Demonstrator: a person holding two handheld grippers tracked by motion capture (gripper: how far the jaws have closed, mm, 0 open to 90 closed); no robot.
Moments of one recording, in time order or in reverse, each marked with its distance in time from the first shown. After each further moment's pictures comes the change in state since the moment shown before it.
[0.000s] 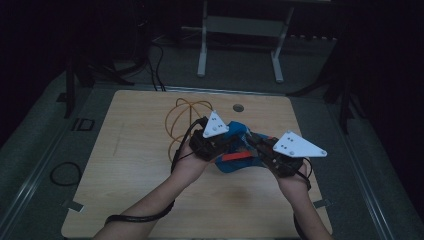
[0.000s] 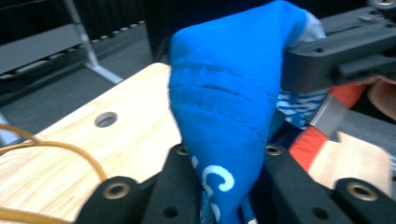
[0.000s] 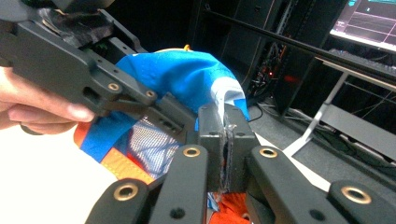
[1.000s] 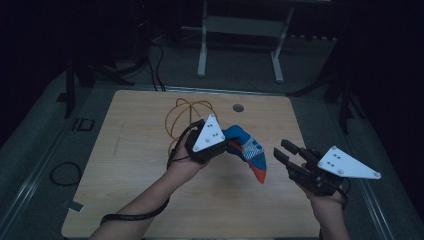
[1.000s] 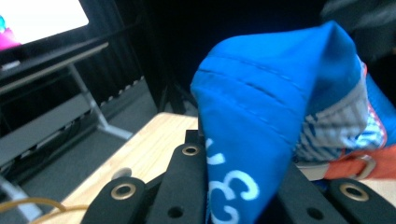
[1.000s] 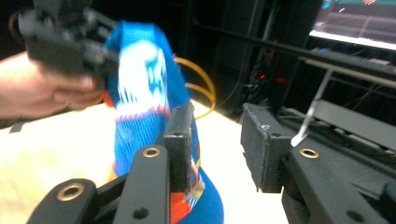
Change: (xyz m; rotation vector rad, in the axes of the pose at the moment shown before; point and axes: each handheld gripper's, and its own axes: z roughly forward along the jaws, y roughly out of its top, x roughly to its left) left arm -0.001 0.002 -0.025 -0.234 -0.084 0.231; right arm -0.014 -0.009 -0.075 -0.045 -0.016 0.081
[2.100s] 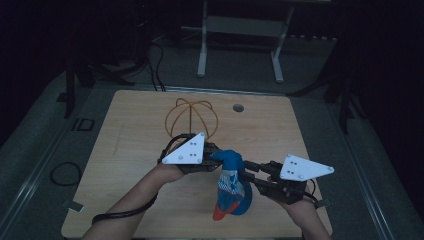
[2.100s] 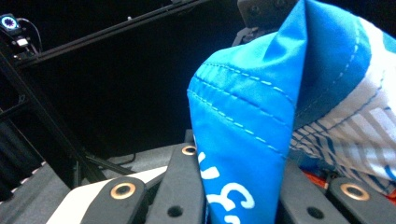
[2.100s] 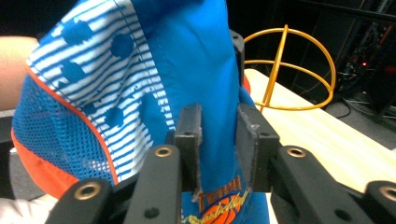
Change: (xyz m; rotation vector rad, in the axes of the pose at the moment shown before) left arm 0.003 -0.027 -0.016 -0.200 -0.402 0.173; right arm 0.038 -0.013 0.043 0.080 0.336 -0.007
